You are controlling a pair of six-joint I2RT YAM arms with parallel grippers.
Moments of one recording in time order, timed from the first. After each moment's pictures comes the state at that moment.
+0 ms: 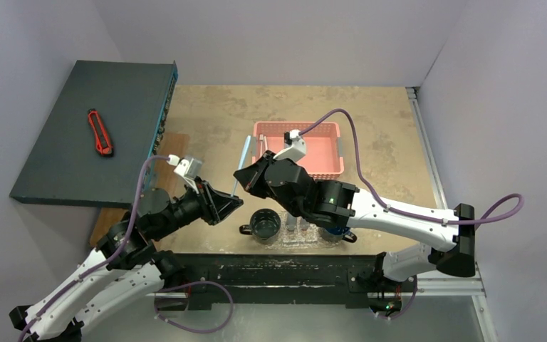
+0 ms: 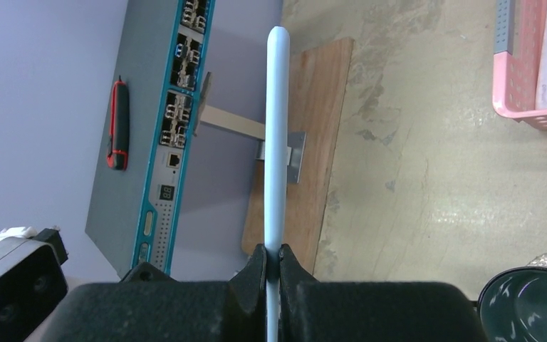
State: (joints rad) left arm -0.83 0.49 0.74 -0.43 0.07 -0.65; right arm 1.26 1.37 1.33 -0.32 0.57 1.19
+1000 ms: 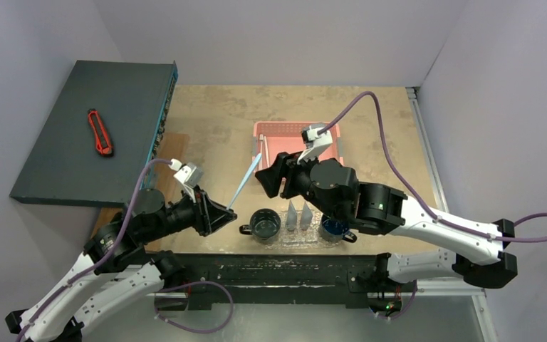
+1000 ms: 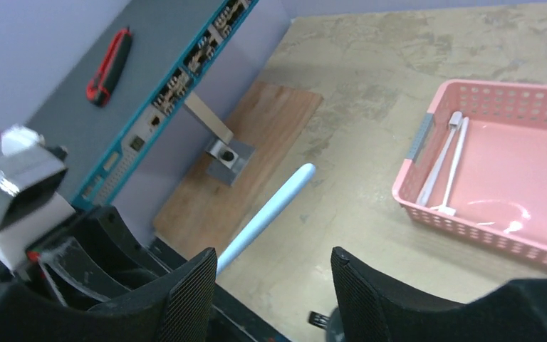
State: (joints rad) left arm -0.83 0.47 0.82 -0.64 0.17 -0.57; right arm 1.27 1.14 1.30 -0.40 0.58 0.70
